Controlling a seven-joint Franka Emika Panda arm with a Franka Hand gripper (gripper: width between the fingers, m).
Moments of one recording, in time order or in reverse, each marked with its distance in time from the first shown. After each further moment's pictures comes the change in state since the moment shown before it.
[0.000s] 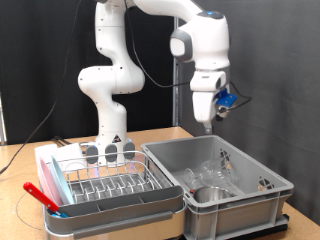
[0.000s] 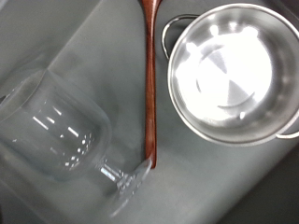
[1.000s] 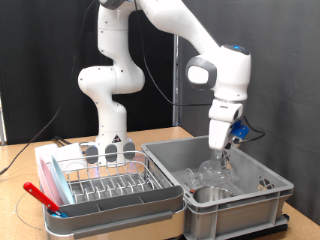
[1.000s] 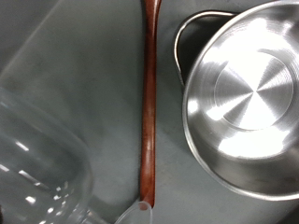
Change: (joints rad) arm 0.008 0.218 0.094 0.030 -0.268 0.112 0.256
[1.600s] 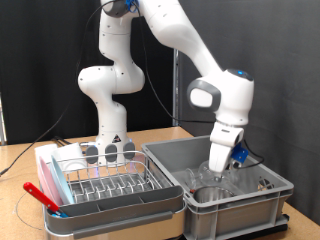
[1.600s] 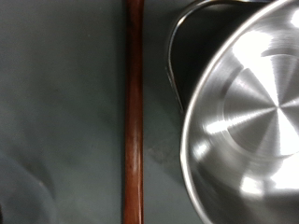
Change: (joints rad) arm 0.002 0.157 -0.004 0.018 -0.140 0.083 0.099
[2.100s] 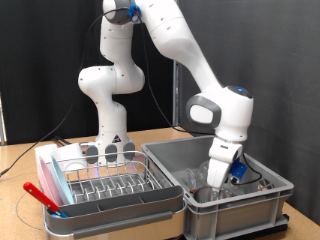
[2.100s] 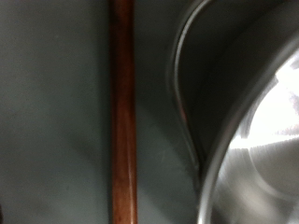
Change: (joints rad) arm 0.001 0.108 -0.012 0.013 -0.092 0.065 0.081
